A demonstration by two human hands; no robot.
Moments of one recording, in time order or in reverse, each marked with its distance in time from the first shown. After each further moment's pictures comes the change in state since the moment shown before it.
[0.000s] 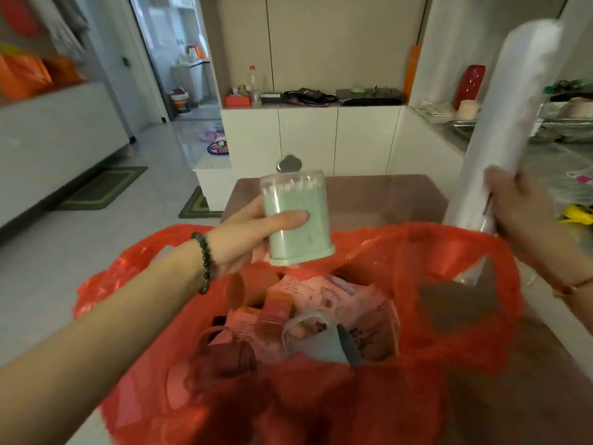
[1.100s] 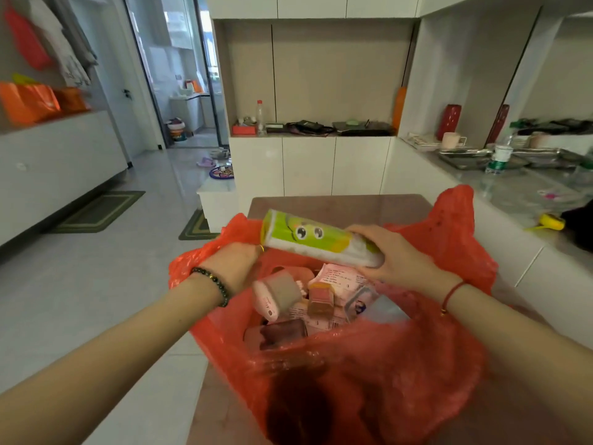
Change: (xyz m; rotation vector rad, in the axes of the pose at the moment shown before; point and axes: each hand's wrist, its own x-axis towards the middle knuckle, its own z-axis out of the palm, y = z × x) left_hand -0.098 -0.031 -0.082 1.782 0.252 0.088; right_hand -0.126 -0.022 0.120 -0.531 -0.662 -0.525
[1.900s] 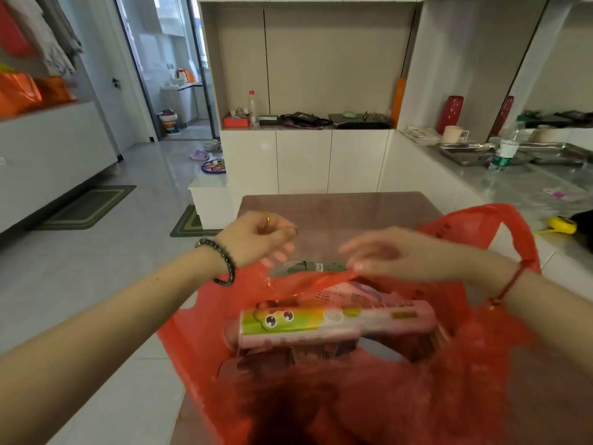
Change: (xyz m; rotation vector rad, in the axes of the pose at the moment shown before) left_hand 0.072 0.017 -0.022 -1.159 -0.114 -0.071; right_hand 0.027 -0.015 -0.054 0.069 -0.455 0.095
